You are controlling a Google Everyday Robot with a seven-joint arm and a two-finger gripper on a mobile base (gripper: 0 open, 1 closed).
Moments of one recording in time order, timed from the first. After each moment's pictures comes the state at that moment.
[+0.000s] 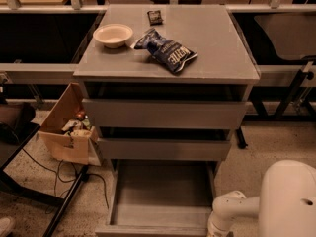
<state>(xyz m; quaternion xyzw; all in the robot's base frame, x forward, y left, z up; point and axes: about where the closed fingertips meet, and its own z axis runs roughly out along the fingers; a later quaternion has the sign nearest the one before) 0.382 -0.236 0.178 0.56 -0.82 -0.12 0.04</state>
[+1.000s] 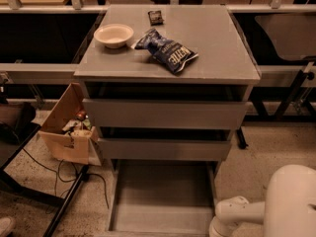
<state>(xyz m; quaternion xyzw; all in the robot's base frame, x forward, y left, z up) 0.360 -0.231 0.175 0.55 -0.82 -0.14 0.03</state>
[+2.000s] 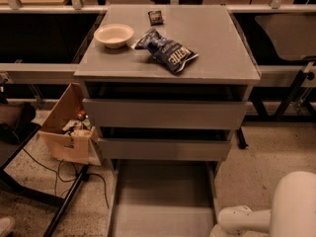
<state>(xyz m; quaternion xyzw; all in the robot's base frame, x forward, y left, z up) 0.330 -0.222 0.168 0.54 -0.82 -0.18 0.03</state>
